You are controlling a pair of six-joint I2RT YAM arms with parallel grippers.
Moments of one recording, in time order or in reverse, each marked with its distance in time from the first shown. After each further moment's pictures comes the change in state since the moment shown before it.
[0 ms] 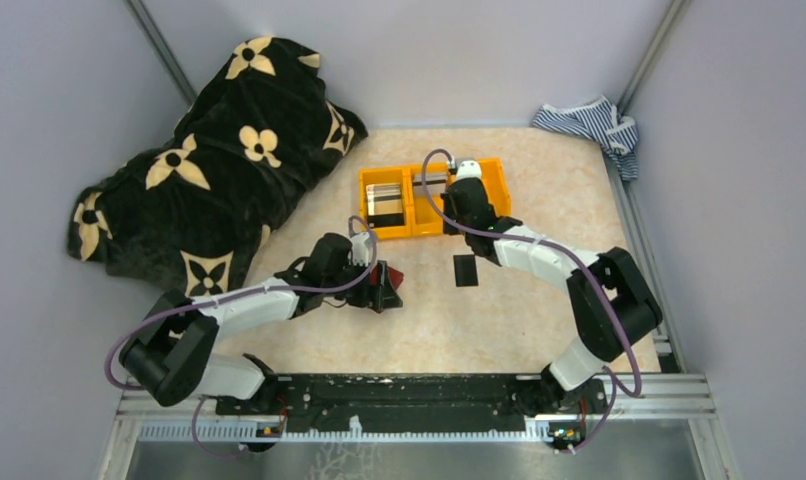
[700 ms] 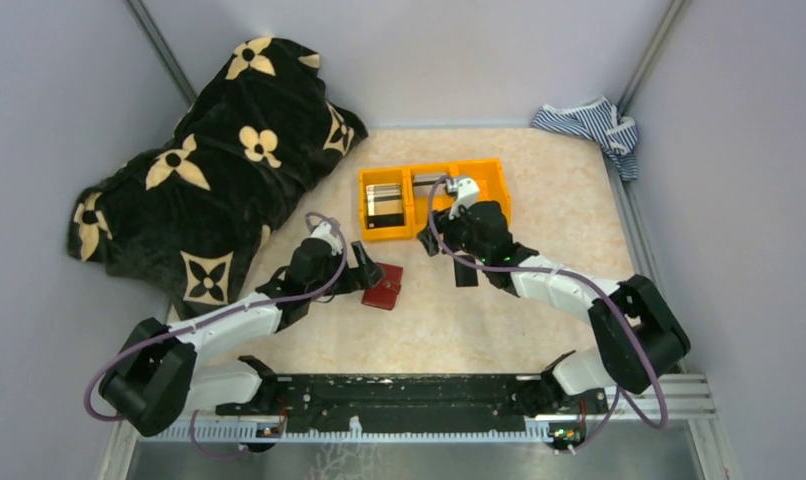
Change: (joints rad) left arm 0.035 -0.153 -0.074 0.159 -0.333 -0.167; right arm 0.001 -0.206 -0.275 0.330 -0.307 -0.045
